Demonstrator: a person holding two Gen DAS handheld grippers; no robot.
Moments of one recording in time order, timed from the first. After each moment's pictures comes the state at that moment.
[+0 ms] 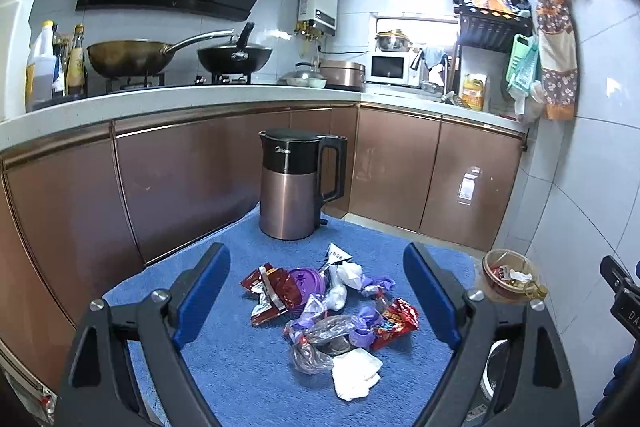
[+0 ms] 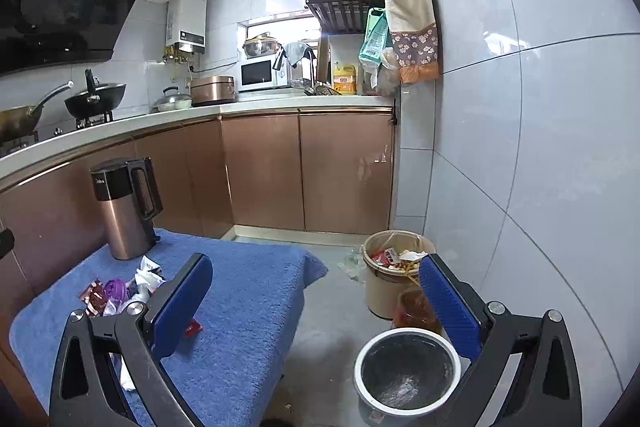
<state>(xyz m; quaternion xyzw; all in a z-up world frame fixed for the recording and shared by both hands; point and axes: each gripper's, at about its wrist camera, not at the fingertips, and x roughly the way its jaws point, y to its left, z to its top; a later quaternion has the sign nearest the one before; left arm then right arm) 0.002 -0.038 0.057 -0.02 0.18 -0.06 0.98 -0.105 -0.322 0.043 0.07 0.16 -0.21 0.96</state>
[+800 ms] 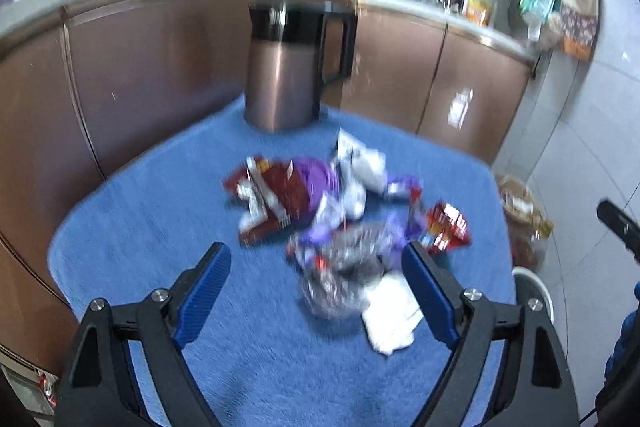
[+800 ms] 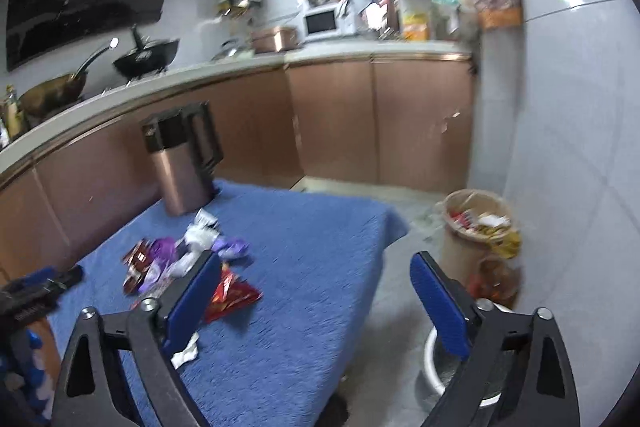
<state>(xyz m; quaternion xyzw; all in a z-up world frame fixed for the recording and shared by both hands) 0.083 -0.020 -0.057 -0.02 0.36 -0.11 0.93 -0.027 -0.306 -0.005 0.10 0.26 -0.04 0.96</state>
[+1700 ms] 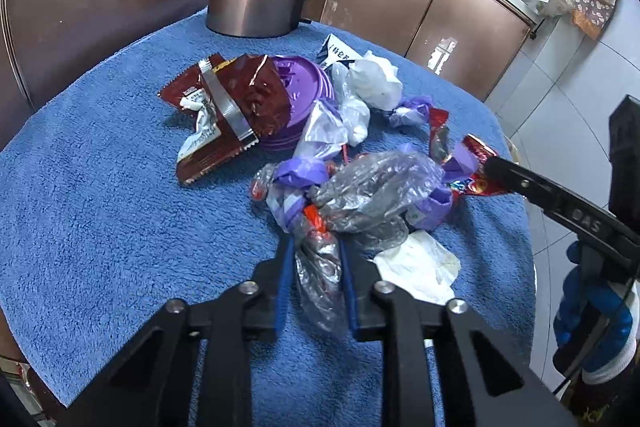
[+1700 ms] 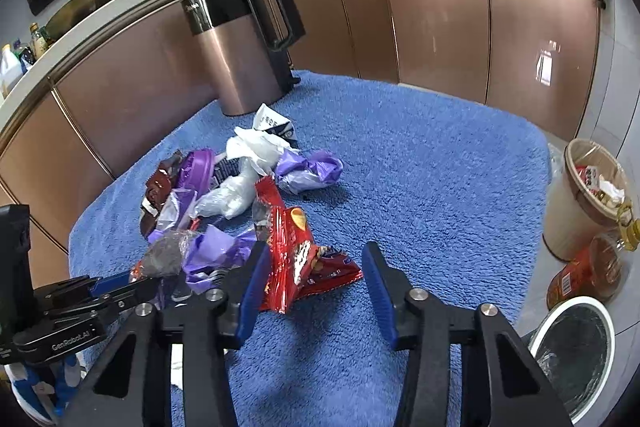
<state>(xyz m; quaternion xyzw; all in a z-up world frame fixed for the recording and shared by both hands) 0.136 -0.029 -0.129 -0.04 0.46 -0.16 0.87 0.116 -0.261 -0.103 0.09 0.40 0.11 0.90</state>
